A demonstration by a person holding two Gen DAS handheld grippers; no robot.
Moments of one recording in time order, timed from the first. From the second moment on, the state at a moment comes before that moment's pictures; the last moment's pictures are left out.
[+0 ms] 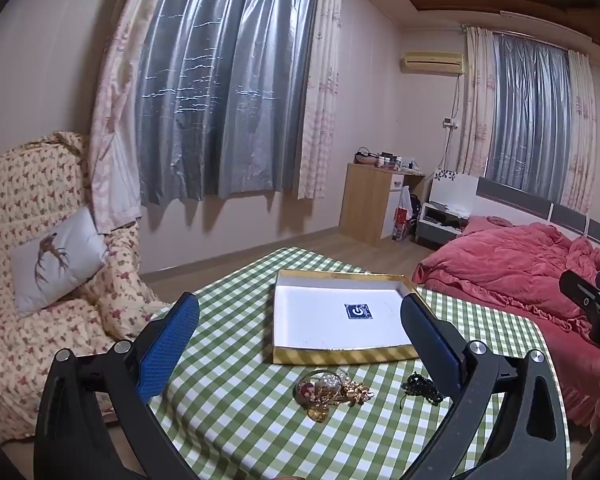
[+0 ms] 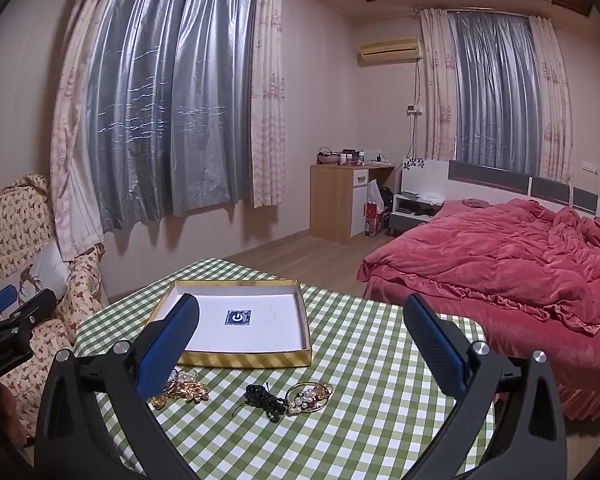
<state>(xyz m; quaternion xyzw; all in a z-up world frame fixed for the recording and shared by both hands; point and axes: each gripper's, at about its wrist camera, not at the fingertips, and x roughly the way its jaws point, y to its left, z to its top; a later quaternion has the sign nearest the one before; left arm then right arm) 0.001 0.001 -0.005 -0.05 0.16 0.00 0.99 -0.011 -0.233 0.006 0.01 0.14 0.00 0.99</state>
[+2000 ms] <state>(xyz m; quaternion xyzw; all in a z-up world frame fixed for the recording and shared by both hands) 0.000 0.001 -0.009 -0.06 0.17 0.00 0.98 -0.003 -0.230 -0.001 0.01 0.15 0.00 0.99</state>
